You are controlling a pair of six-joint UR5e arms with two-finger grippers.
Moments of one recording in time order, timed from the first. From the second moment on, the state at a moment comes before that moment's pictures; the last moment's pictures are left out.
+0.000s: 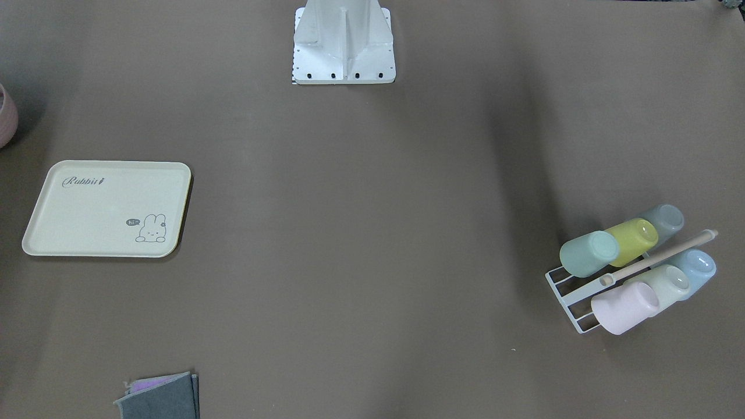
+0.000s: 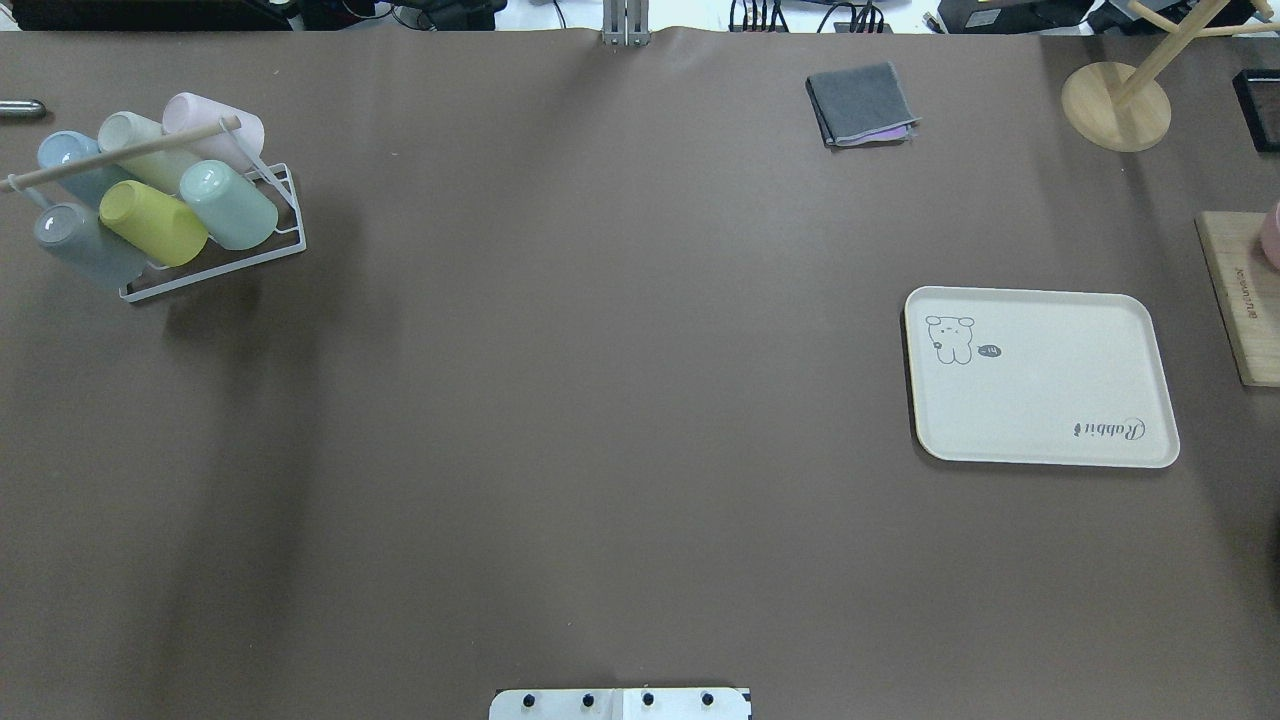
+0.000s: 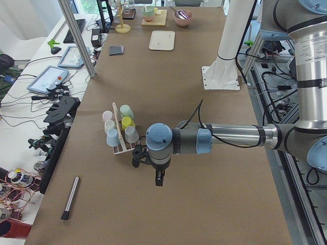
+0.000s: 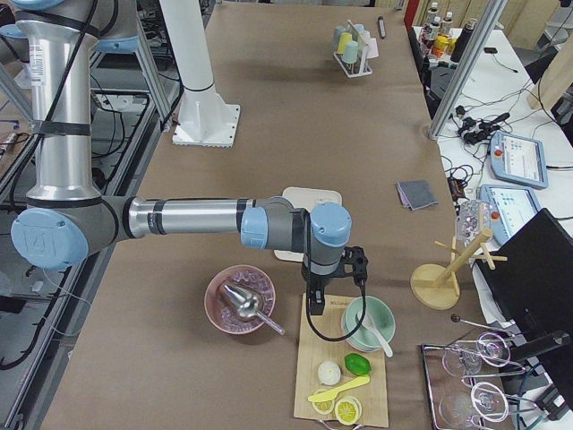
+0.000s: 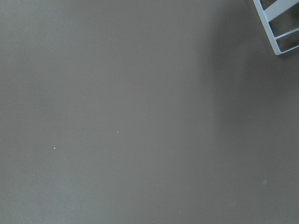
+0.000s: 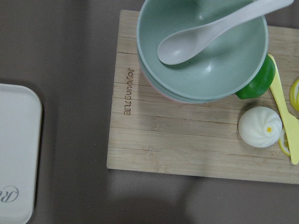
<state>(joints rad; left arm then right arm) -1.62 -1.37 -1.80 -1.50 -2.39 0.12 1.58 -1.62 1.68 -1.68 2.30 -0.09</state>
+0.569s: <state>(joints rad) -1.62 -1.38 -1.80 -1.50 -2.39 0.11 1.58 -1.61 1.69 -1.68 2.30 -0.09</state>
